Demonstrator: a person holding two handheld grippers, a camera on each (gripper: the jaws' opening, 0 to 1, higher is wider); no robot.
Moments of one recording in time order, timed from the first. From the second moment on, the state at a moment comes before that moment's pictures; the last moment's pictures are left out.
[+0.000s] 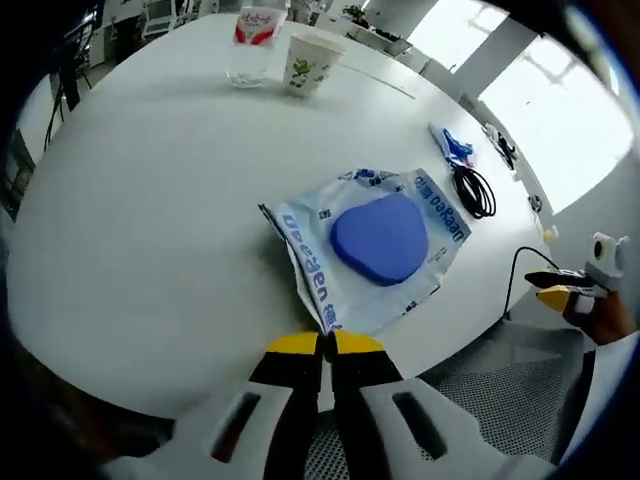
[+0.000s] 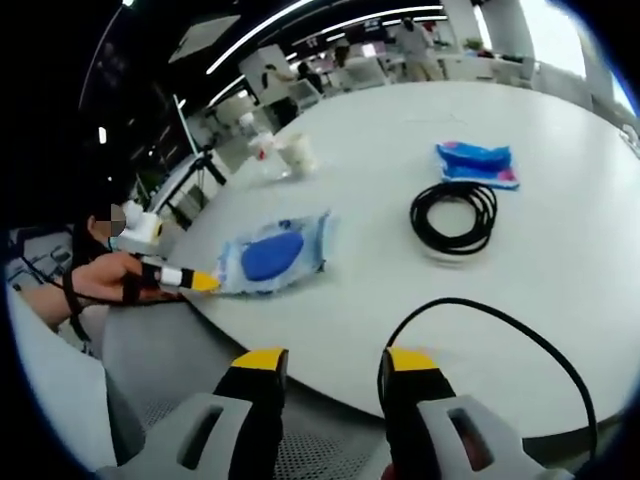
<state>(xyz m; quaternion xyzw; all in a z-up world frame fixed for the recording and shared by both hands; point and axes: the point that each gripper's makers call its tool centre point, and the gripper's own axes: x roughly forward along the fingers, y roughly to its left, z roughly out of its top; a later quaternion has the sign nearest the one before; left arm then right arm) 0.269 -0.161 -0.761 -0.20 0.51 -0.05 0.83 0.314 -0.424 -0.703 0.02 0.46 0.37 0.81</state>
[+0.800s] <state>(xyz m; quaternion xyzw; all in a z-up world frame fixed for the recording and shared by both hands) 0.266 -0.137 -0.757 -0.24 0.49 -0.01 0.84 0.329 -0.394 -0.709 0.01 0.46 0.40 0.79</state>
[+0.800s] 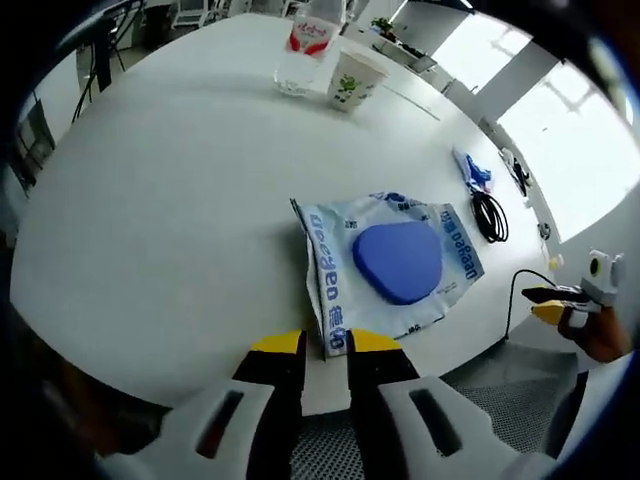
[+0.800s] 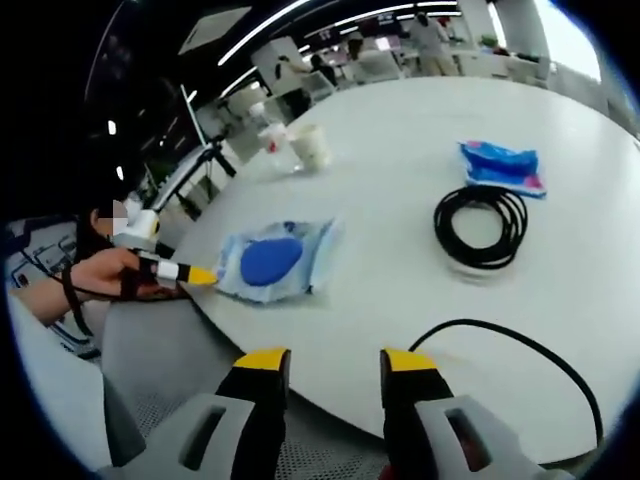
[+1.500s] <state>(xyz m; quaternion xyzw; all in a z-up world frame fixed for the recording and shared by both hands) 0.268 -0.135 -0.754 -0.25 0.48 0.00 0.84 0.368 -0.340 -0.727 0.12 0.49 0.38 0.77</state>
